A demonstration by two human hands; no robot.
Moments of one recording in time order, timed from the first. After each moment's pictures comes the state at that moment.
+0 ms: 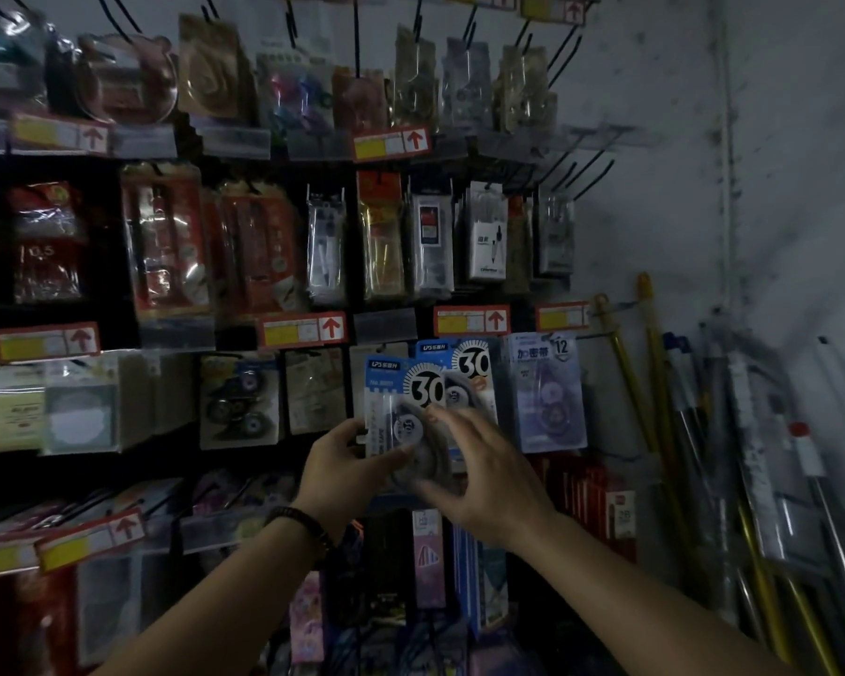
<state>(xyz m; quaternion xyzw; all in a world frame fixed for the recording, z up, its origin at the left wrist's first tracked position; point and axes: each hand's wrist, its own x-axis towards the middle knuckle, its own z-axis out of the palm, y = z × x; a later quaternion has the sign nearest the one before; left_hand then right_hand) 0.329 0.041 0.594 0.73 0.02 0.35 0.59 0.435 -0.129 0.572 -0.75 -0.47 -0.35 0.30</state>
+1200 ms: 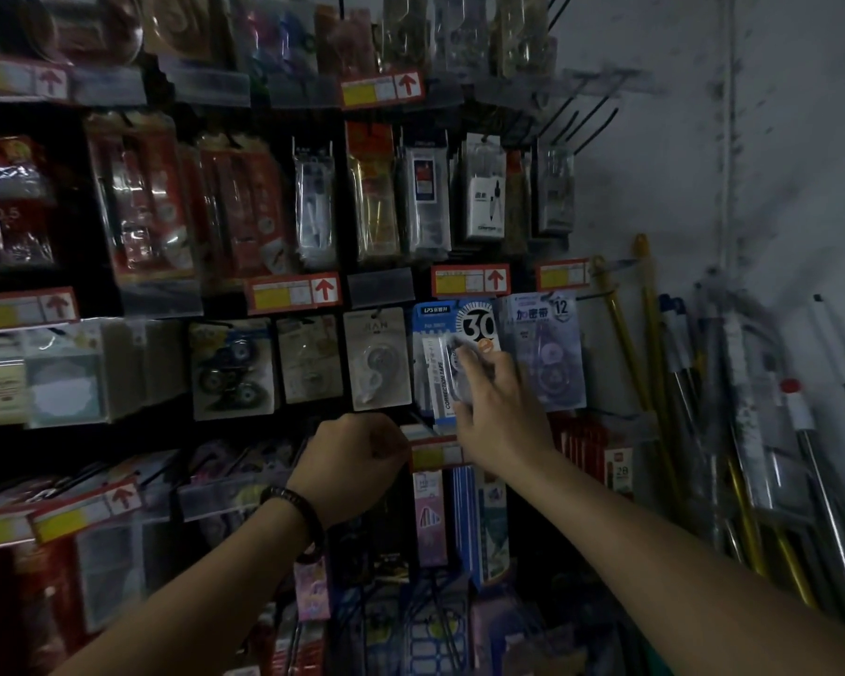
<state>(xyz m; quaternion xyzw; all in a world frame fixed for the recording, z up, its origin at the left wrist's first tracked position) 0.329 0.057 0.580 0.92 0.01 0.35 0.18 0.465 -0.116 0.581 -0.82 -0.30 -0.41 0.26</state>
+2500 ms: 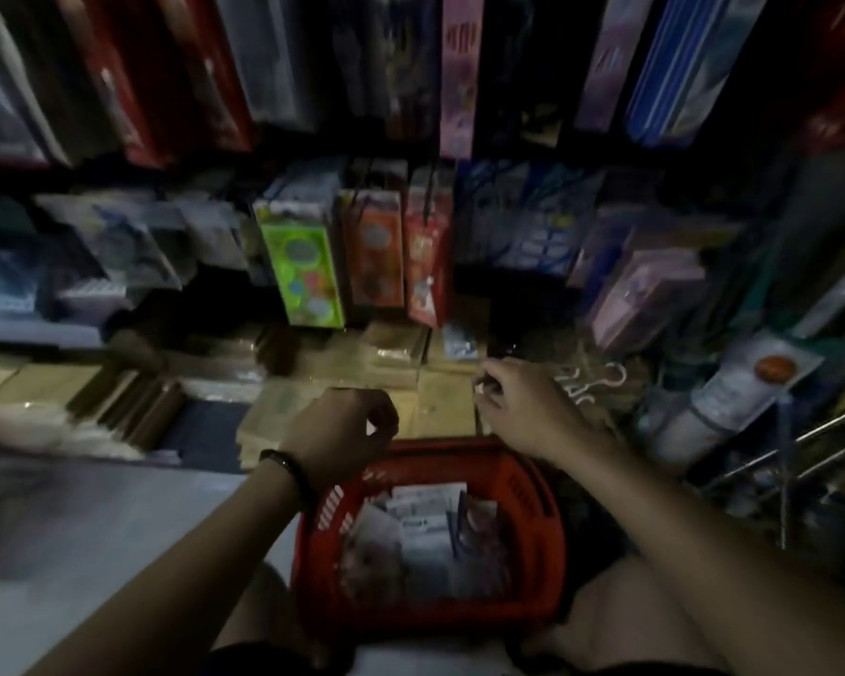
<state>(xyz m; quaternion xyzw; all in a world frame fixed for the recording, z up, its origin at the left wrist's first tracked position) 0.071 0.085 0.181 0.96 0.19 0.06 0.19 0.262 -0.097 0.169 -0.86 -0.45 0.07 0.25</state>
